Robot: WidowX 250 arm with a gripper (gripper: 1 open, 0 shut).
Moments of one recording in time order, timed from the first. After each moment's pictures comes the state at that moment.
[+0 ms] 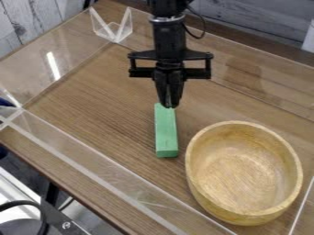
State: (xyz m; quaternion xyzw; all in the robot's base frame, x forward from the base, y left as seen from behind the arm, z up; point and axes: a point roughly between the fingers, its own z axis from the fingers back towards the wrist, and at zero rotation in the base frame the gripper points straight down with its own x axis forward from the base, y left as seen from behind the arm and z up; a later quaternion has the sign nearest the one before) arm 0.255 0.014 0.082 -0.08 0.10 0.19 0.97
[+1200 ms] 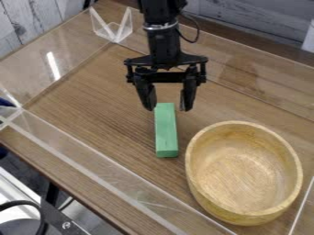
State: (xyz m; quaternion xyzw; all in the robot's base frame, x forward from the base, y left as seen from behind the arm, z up) arm 0.261 0.023 0.070 -0.09 0.07 0.22 0.97
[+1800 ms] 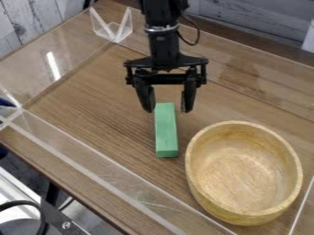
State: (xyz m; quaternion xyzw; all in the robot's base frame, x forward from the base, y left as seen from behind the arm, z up) arm 0.258 0.017 0.067 -0.08 0.08 0.23 0.97
